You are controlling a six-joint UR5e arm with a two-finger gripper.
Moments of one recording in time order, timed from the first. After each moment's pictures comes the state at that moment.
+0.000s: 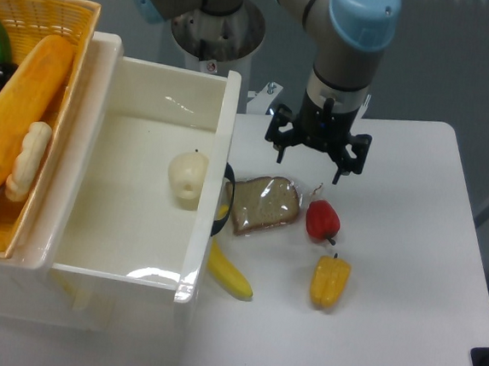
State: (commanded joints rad) arm 2.64 -1.75 -1.59 -1.33 1.47 0.89
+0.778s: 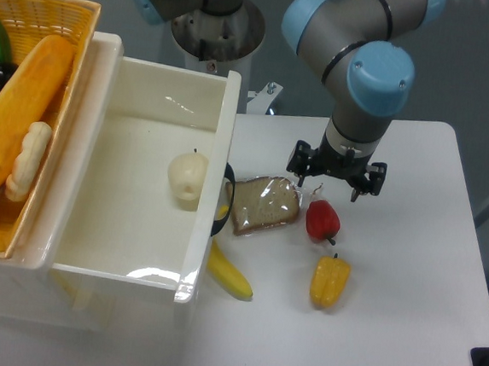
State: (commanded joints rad) arm 2.62 -1.87 -1.57 -1.30 1.56 0.73
